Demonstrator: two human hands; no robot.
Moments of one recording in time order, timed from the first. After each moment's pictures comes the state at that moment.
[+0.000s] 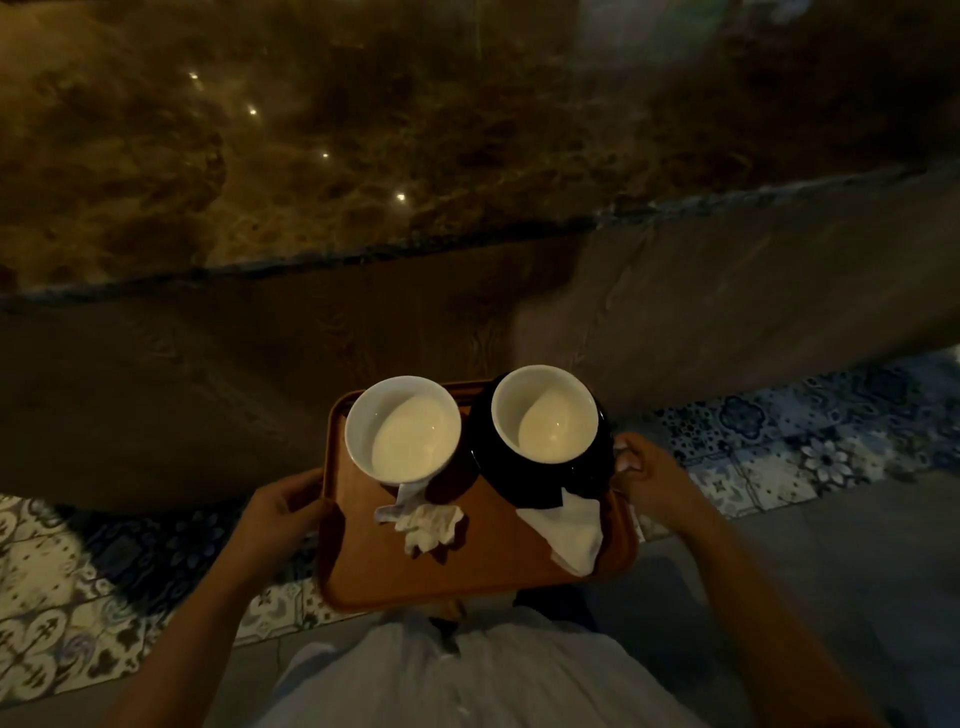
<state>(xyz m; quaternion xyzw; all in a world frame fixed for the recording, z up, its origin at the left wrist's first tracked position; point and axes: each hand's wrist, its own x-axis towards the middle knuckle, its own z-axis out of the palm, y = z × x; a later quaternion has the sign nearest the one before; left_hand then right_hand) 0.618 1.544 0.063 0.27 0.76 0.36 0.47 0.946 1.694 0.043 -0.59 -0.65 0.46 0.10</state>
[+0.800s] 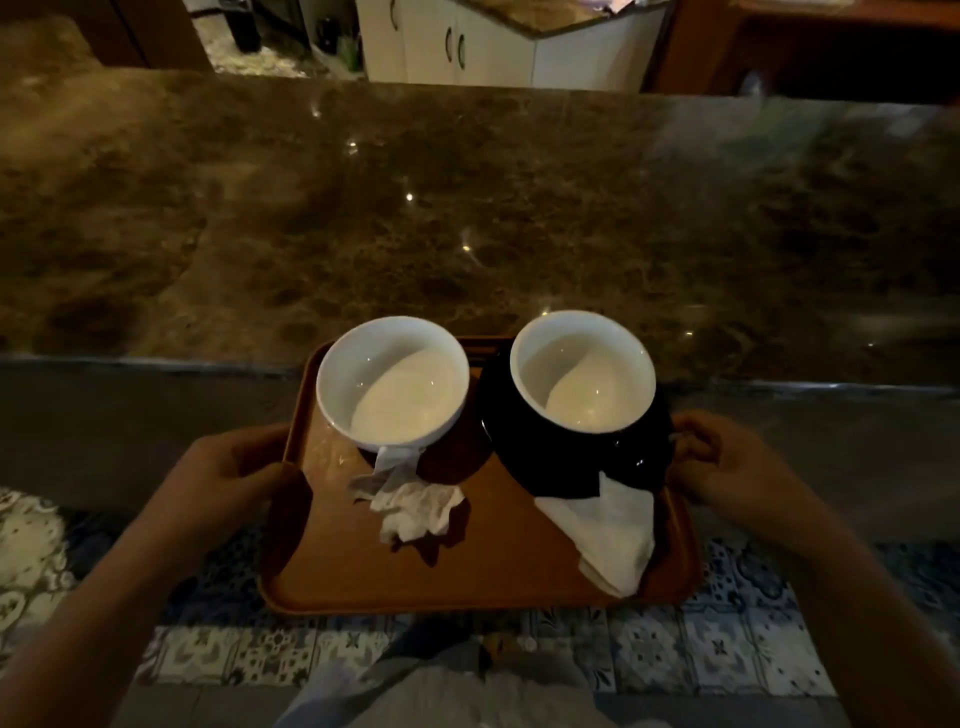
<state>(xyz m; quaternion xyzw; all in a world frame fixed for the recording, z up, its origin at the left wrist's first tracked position) 0.684 1.713 0.179 0.28 0.79 0.42 0.35 0.993 1.918 0.180 -0.50 -0.71 0.49 0.07</state>
